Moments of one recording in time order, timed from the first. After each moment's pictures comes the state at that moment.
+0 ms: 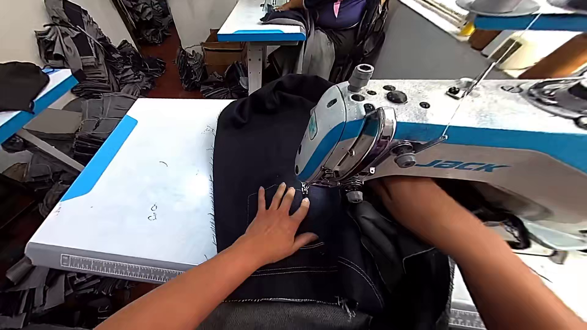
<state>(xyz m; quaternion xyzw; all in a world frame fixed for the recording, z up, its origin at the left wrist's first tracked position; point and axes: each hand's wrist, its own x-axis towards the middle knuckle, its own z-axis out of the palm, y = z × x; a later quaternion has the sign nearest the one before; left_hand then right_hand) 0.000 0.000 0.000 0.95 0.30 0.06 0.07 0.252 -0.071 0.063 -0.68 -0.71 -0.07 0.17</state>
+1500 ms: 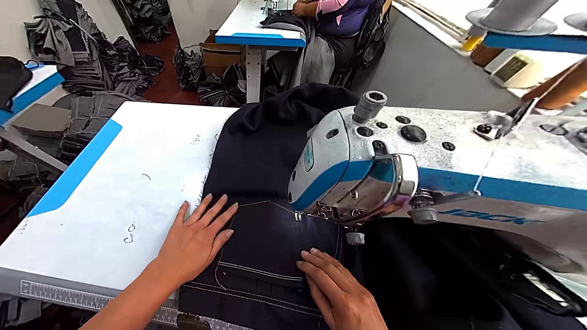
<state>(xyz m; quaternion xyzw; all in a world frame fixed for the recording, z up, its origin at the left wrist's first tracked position) -0.110 0.050 -0.011 0.91 0.41 0.08 -0.02 0.163 -0.114 -0.034 -0.59 -0.73 -0.03 0.33</state>
